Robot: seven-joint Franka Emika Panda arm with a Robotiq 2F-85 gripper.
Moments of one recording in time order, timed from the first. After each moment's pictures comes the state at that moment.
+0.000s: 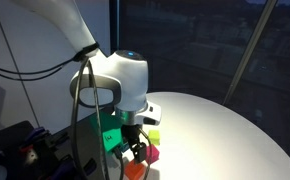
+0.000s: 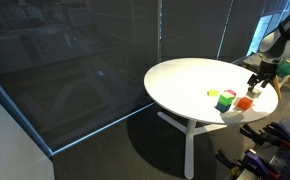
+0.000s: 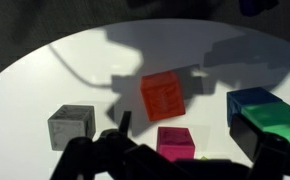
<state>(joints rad) -0.35 0.13 -0.32 -2.60 0.10 2.75 -0.42</state>
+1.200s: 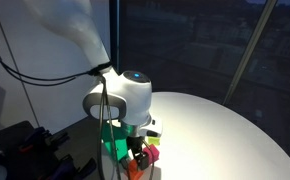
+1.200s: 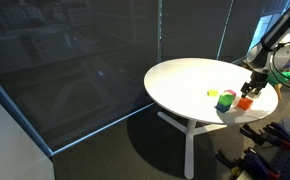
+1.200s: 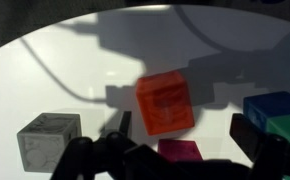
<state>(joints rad) -0.40 0.33 -0.22 -2.52 0.25 2.84 -0.51</state>
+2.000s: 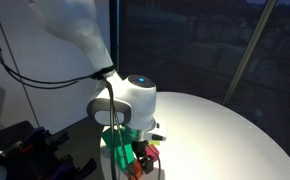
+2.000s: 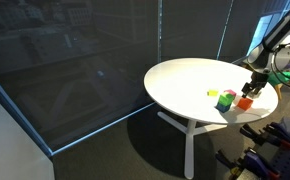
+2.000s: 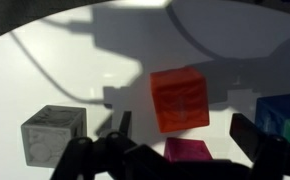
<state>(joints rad) -0.52 0.36 -0.13 -2.48 0.19 2.85 -0.54</state>
